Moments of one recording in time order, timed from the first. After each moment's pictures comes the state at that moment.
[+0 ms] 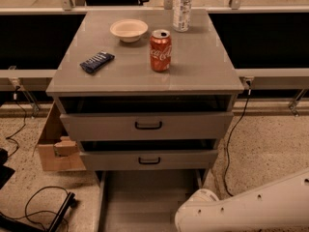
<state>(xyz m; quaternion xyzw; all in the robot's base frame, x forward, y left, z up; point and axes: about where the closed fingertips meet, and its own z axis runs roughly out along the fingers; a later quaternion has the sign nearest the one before) 0.219 -0.078 0.439 0.58 -0.79 -0.17 0.11</state>
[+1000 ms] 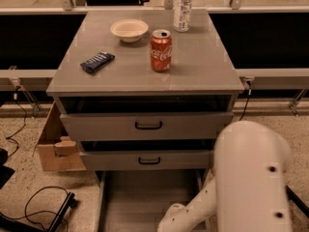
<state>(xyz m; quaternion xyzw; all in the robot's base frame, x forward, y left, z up) 0.213 -0.019 0.292 0.58 -0.77 -0.23 0.13</state>
